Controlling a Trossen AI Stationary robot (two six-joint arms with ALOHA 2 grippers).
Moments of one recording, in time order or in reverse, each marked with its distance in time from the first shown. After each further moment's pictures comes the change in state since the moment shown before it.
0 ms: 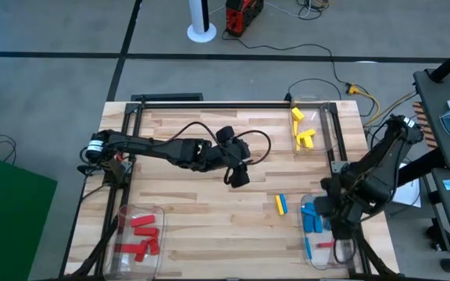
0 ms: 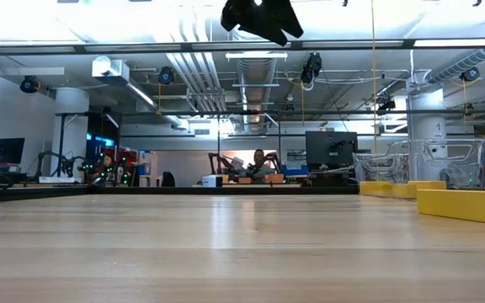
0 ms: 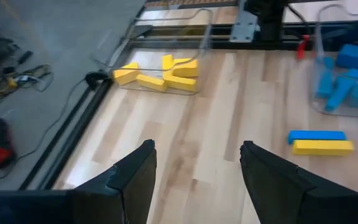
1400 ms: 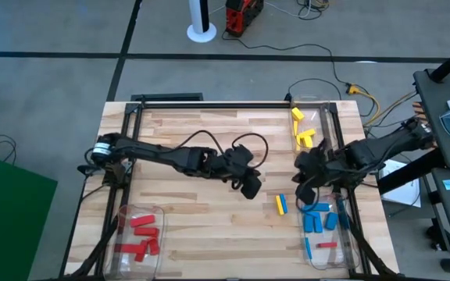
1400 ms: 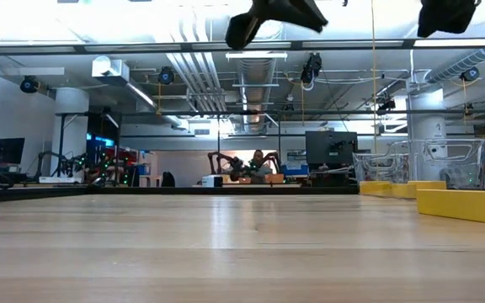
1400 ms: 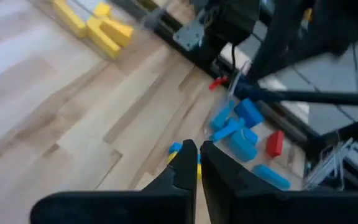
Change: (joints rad) left arm -0.035 0.057 -0.001 0.109 0.217 -0.658; right arm -0.469 -0.091 -0.002 0.191 0.156 0.006
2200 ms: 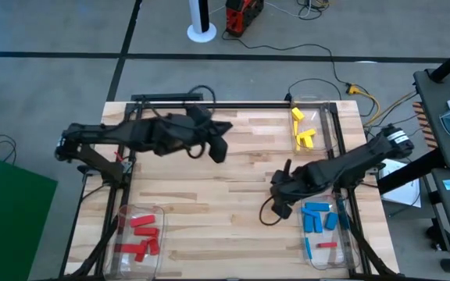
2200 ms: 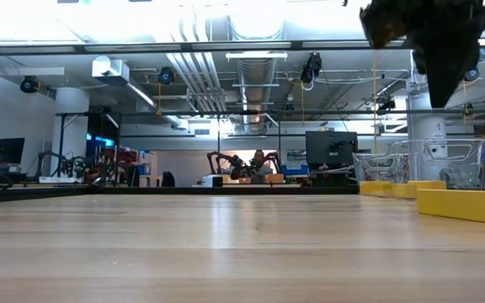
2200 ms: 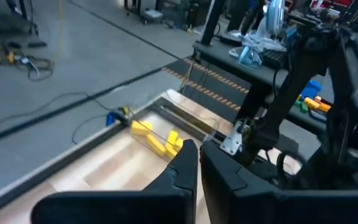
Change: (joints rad) left arm 0.049 -0.366 0.001 -0.093 -0.302 0.275; right arm -0.030 0.370 0.002 0.046 -0.195 0.176
